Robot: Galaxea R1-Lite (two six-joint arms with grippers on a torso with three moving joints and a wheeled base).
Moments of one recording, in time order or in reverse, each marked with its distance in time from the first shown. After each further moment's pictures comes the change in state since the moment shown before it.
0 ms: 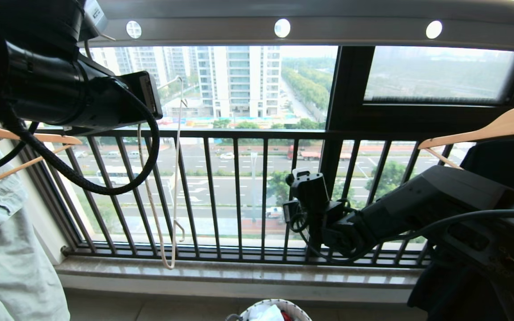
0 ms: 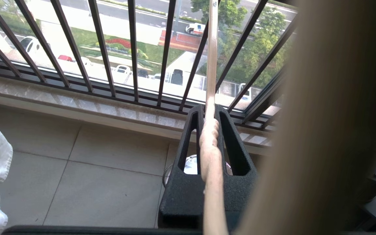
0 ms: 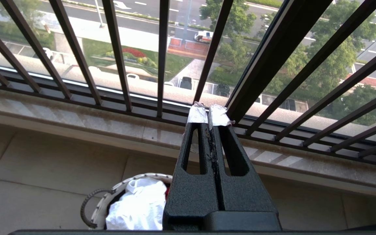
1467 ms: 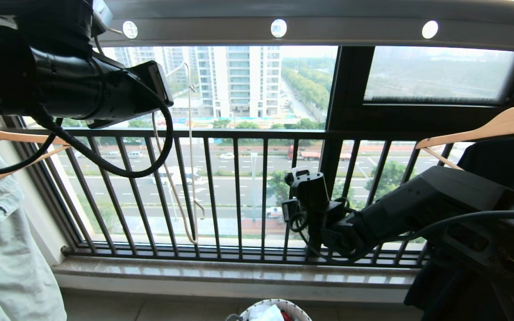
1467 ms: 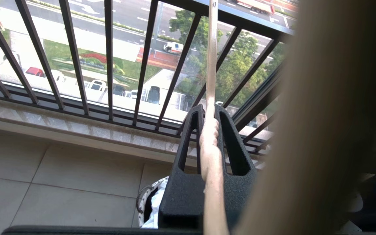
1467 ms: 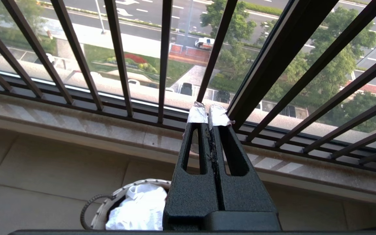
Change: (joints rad) left arm 0.042 0.025 0.051 -0.198 -0.068 -0.012; right arm 0.005 0.000 0.004 -0.035 -0.001 -0.017
